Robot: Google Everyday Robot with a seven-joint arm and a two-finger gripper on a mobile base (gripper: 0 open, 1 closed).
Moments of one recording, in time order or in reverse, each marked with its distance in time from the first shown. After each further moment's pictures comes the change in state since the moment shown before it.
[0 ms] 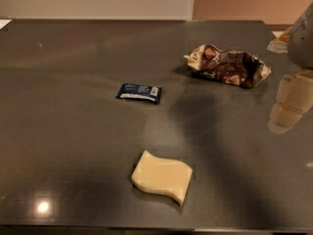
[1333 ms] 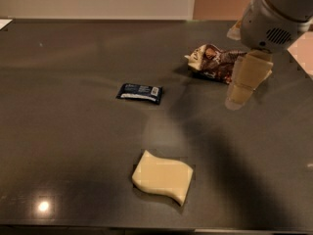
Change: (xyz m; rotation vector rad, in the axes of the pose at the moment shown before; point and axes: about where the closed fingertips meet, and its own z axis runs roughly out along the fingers) arm -0.068 -0.032 0.024 -0.023 -0.080 -0.063
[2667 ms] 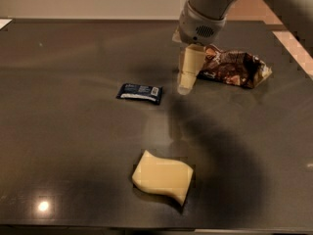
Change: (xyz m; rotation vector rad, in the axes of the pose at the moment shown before) arm -0.088 -0.053 0.084 -0.137 -0.050 -0.173
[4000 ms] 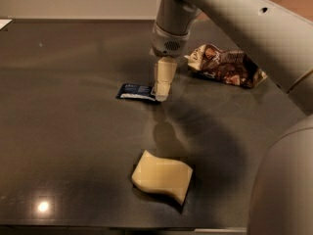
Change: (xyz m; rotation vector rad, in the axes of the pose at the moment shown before) arm -0.039 -0.025 0.077 -0.081 0.031 -0.068
